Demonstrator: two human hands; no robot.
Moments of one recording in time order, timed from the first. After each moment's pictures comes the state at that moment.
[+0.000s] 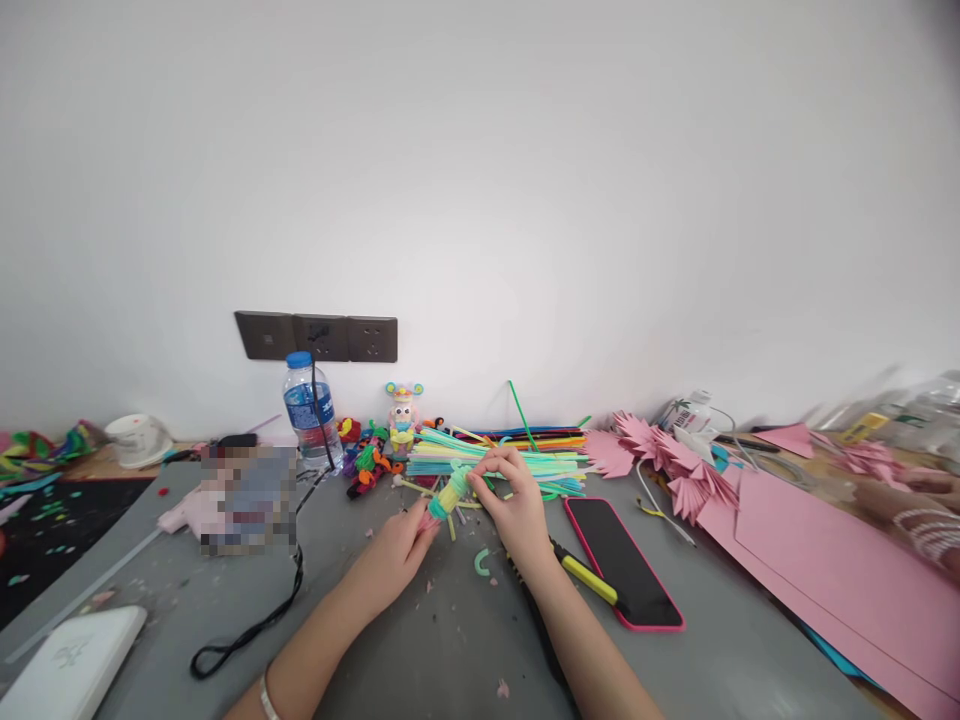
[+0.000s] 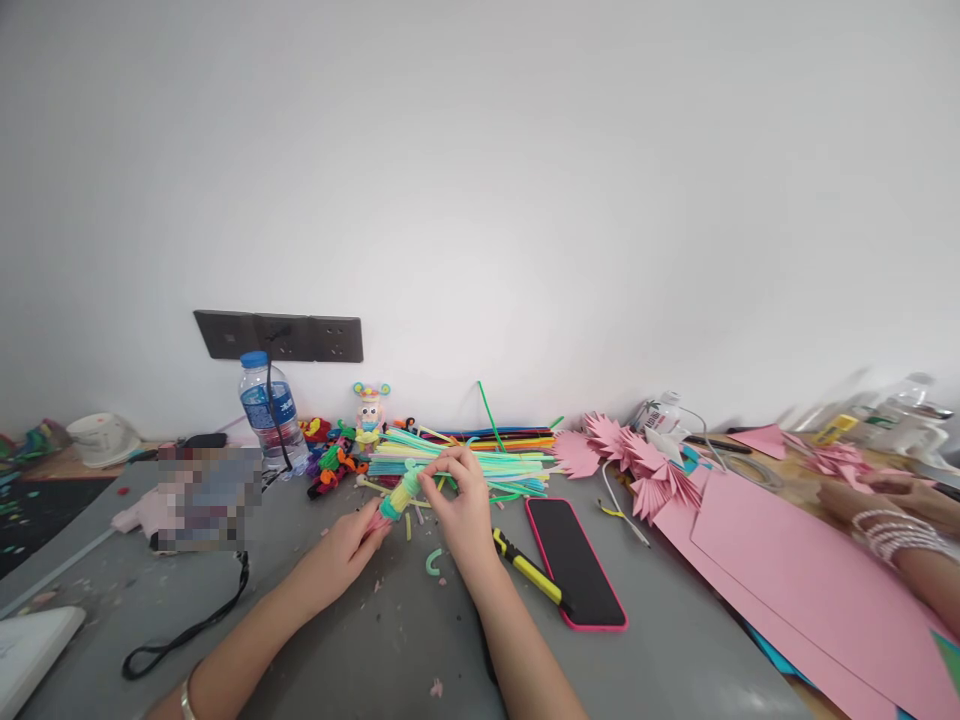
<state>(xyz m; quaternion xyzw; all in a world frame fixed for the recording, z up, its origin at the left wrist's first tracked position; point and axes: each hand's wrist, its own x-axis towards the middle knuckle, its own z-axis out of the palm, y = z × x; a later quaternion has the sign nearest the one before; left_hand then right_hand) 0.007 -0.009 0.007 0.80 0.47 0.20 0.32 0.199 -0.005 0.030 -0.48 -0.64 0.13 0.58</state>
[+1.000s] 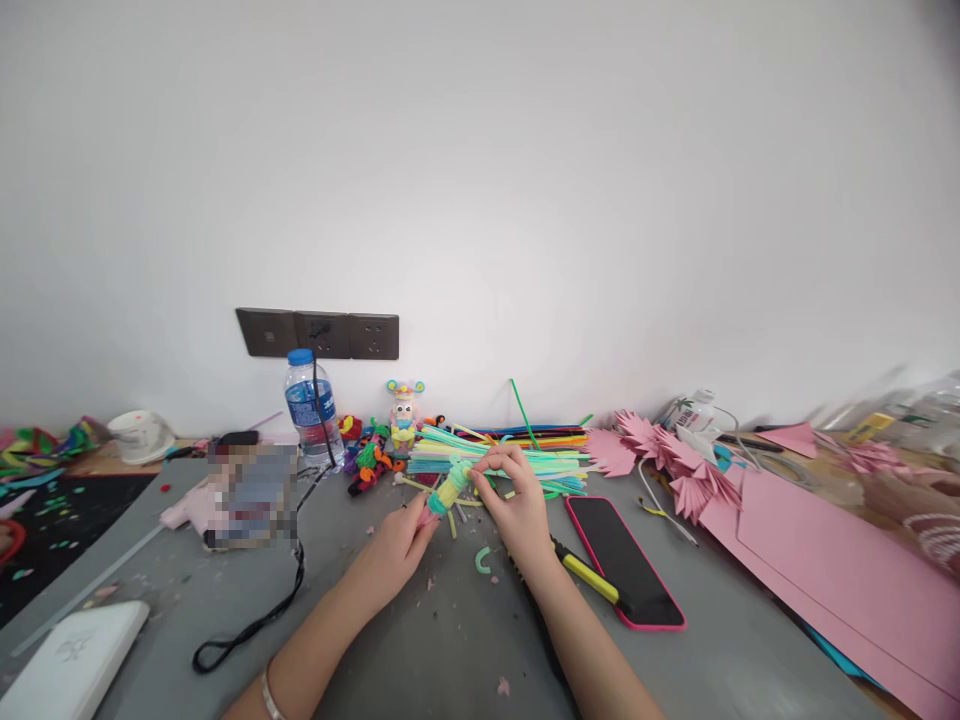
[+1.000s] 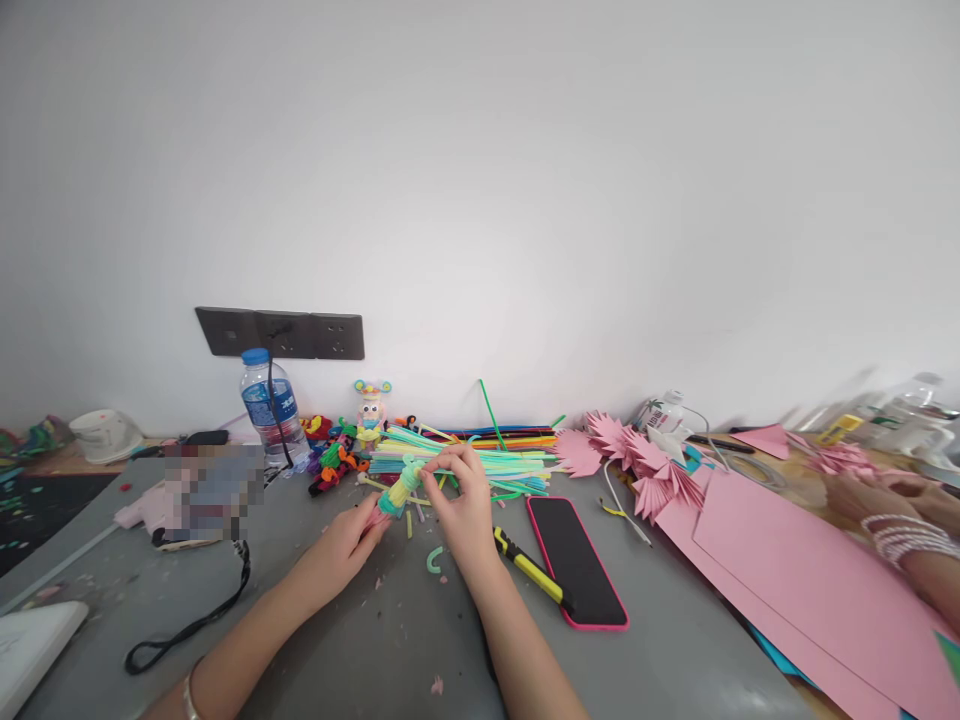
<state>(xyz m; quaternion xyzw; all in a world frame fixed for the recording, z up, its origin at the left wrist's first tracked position) 0.008 -0.007 0.006 0.81 0.46 0.22 0.29 0.196 -0.008 0.032 -0.47 -0.64 0.12 0.59</state>
